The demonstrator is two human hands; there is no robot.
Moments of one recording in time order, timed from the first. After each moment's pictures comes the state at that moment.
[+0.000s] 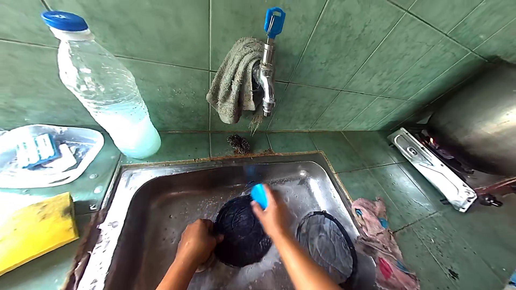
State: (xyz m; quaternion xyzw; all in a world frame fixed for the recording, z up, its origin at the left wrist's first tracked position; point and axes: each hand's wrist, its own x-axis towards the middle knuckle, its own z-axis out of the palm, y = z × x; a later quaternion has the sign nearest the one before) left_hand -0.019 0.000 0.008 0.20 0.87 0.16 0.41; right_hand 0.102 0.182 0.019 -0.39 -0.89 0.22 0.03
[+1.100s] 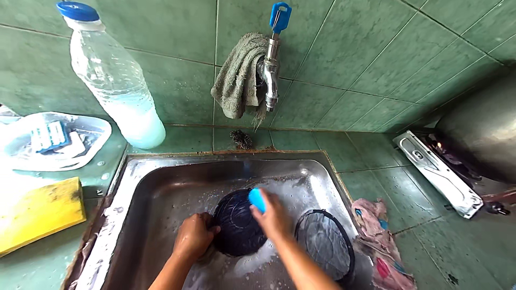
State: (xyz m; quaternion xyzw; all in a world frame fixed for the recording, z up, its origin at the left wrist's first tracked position) left_hand -0.010 -0.009 0.006 0.19 0.88 0.20 0.39; right_hand 0.124 0.181 0.002 -0.36 -0.91 0.19 0.03
